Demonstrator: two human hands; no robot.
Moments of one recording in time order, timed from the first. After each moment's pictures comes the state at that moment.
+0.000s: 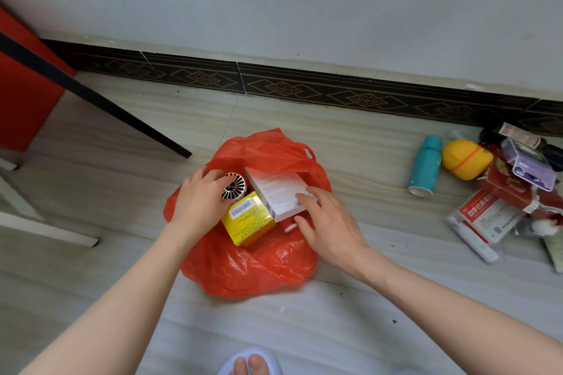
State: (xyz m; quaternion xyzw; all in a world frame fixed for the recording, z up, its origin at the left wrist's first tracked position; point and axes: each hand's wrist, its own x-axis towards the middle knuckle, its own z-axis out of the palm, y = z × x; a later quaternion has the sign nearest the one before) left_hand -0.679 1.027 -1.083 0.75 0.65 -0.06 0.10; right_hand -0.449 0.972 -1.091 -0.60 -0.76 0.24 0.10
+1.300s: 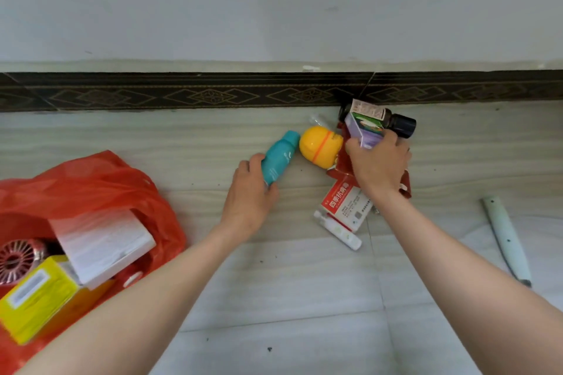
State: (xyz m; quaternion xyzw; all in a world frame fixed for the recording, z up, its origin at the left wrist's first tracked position) left_hand -0.352 1.050 -1.136 0.72 0.58 0.14 0.34; right_hand -0.162 1.026 -1.102 -0.91 -0.28 0.13 0.28
